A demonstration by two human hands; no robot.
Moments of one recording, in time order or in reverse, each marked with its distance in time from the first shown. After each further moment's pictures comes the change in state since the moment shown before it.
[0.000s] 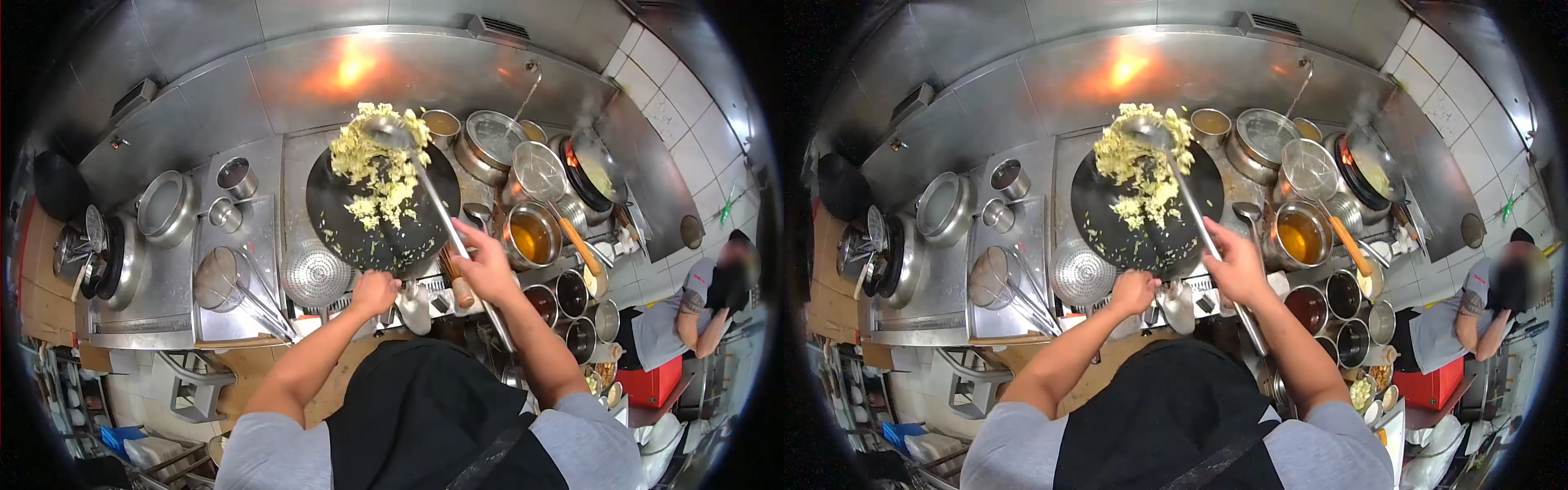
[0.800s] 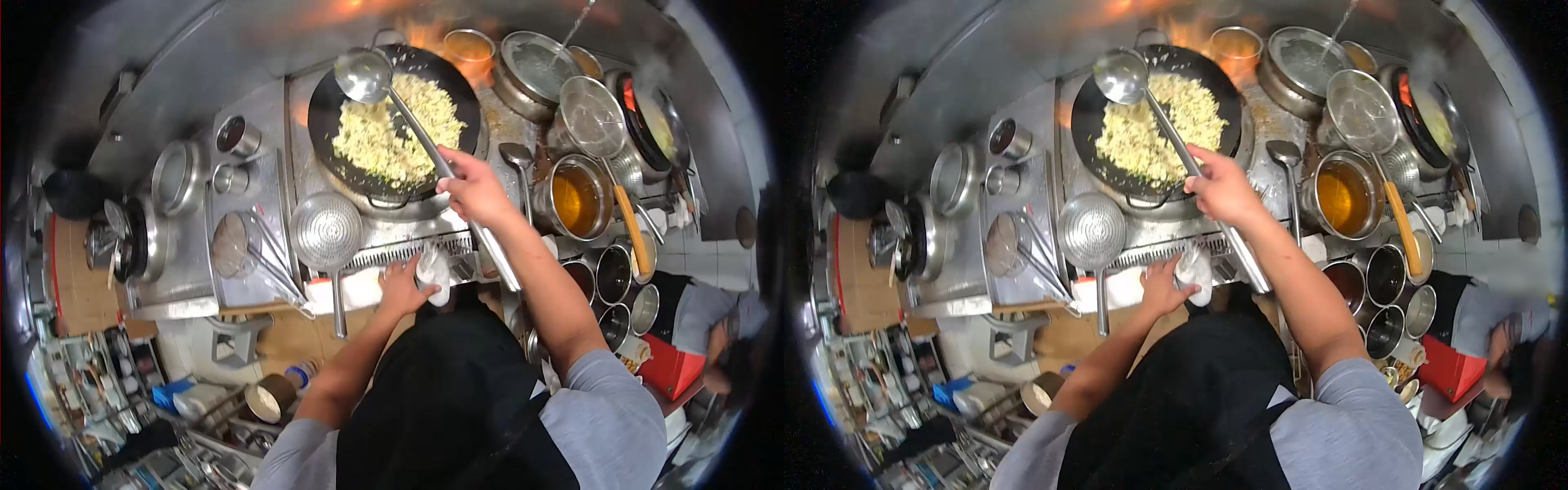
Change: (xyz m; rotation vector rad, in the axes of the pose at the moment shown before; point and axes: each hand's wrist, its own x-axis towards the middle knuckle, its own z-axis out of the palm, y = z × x) left_hand -0.036 0.020 0.089 -0.065 -0.090 -0.294; right_hand 0.119 0.053 -0.001 0.297 -0.248 0.365
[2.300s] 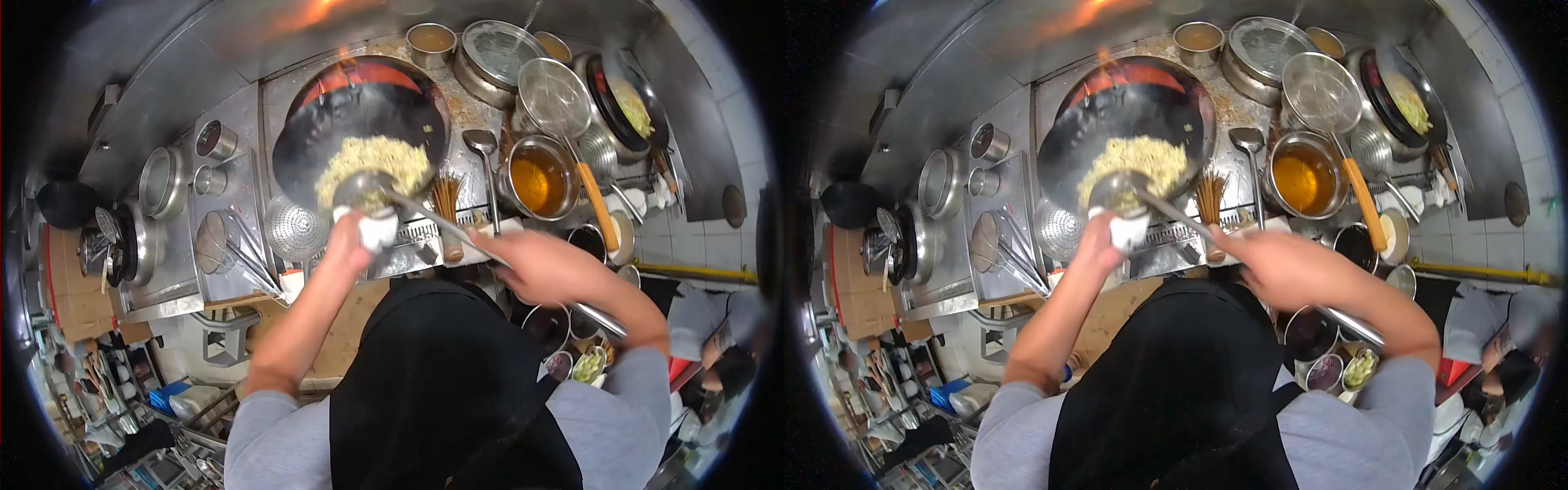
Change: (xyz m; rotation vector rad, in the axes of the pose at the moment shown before) left_hand 0.040 0.080 -0.118 -1.789 -0.084 -0.517; right_hand -0.190 -0.079 -0.088 -1.119 -0.480 -0.114
